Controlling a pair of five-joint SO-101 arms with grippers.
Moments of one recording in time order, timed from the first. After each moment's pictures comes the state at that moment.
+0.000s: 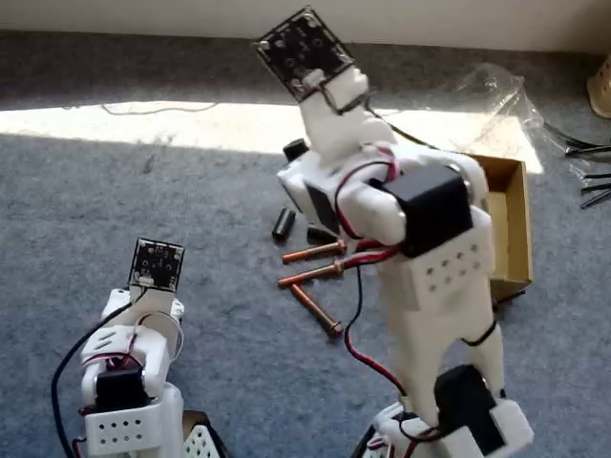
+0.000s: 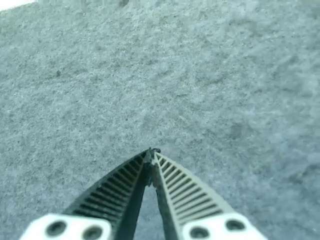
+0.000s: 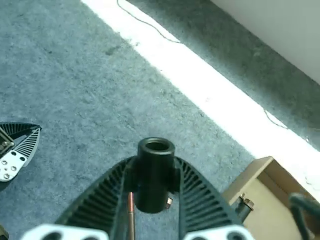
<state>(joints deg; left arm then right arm) -14.8 -103.6 95.8 62.8 -15.5 -33.0 -10.9 -38.7 100.1 14.4</state>
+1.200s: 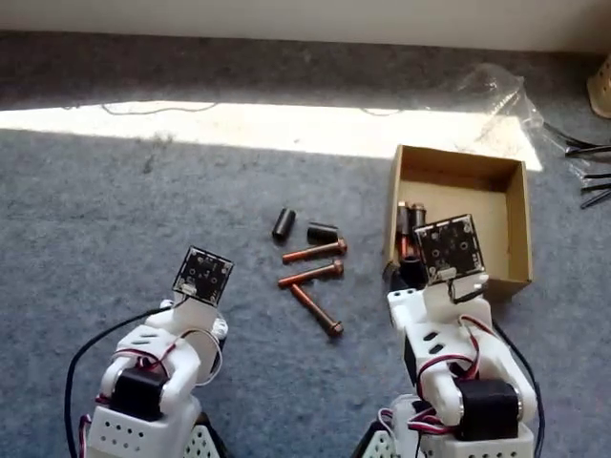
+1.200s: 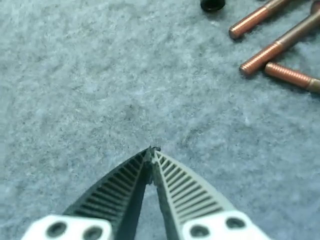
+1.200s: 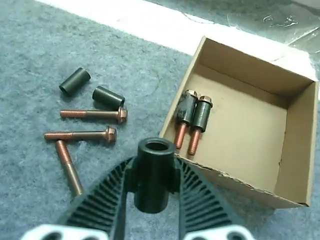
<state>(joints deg) 8.5 -103.6 91.5 73.7 -2.1 -9.1 -85.5 57.4 74.0 14.4</state>
